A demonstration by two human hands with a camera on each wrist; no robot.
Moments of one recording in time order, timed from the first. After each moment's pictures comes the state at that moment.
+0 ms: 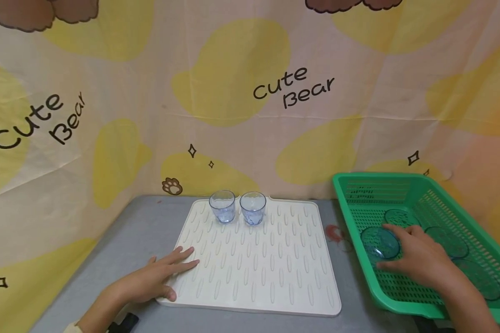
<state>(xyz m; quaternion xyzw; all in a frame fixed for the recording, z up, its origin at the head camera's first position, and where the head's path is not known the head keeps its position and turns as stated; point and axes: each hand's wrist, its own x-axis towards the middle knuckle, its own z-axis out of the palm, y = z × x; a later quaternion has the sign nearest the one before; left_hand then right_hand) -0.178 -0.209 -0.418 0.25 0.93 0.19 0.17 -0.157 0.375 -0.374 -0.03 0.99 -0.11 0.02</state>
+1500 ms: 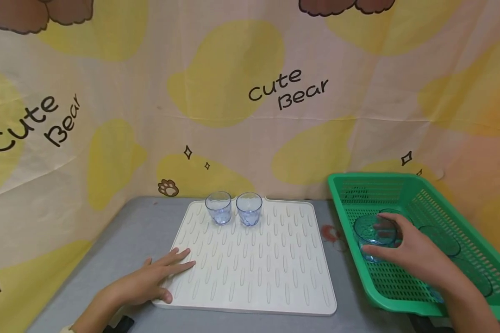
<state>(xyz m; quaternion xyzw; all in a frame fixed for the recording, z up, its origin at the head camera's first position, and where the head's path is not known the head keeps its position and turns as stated) -0.175 -0.210 -0.417 0.25 0.93 0.19 0.16 -0.142 0.366 -0.361 -0.03 0.95 -0.32 0.01</state>
